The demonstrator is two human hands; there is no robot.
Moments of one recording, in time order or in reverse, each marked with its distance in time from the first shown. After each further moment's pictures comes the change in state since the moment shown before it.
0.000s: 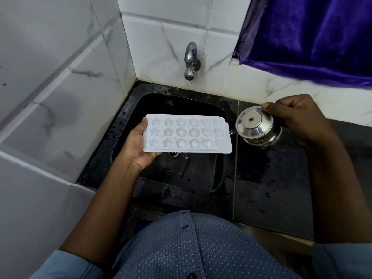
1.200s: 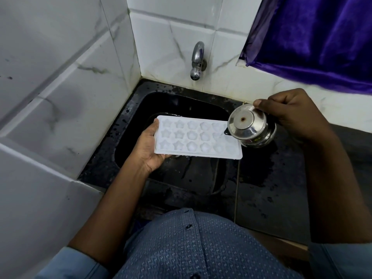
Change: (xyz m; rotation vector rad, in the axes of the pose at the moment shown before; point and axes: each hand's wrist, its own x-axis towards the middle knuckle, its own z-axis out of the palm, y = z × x) left_hand 0.002 -0.013 0.009 -0.008 0.001 -0.005; right_hand 0.005 -0.032 0.029 -0.064 -0.103 -0.080
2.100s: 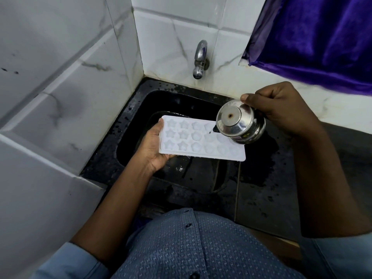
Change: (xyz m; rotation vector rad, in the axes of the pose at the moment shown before) left_hand -0.013 -0.005 0.006 0.016 -0.012 -0.005; right_hand 0.003 -0.024 0.026 -0.035 -0.055 -0.021
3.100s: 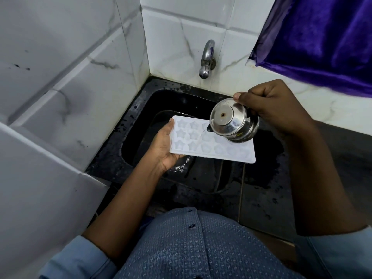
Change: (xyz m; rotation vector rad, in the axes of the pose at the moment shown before) left_hand 0.004 -0.008 0.005 -0.011 0.016 -0.038; right_hand 0.010 -0.006 0.026 0.030 -0.033 -0.022
